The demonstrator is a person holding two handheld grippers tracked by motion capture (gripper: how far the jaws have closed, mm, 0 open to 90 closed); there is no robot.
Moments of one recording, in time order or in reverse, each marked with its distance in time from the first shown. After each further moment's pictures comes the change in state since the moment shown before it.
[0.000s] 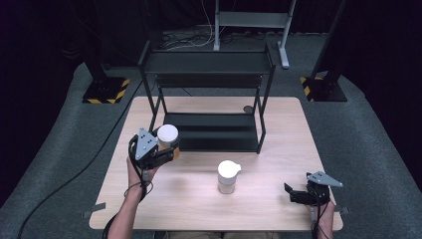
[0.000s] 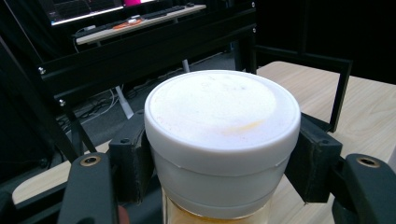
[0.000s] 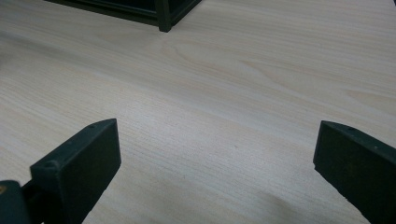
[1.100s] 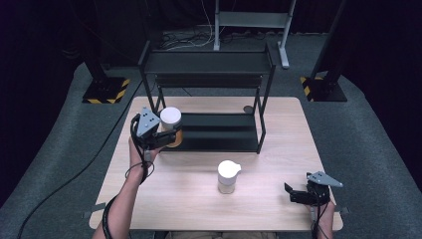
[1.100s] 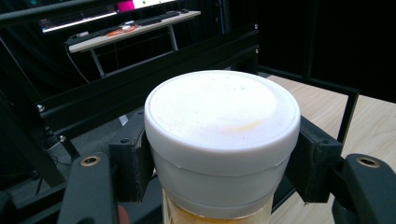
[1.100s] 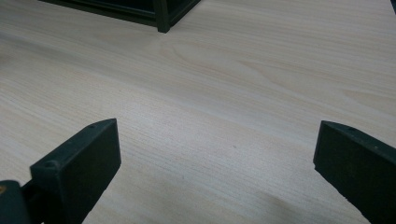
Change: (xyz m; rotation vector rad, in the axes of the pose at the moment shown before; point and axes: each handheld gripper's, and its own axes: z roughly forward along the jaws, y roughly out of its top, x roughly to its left) left arm 0.024 0.039 0.024 -0.005 -0.032 -0.001; right arm 0.001 -0.001 0.000 -0.003 -0.006 0.002
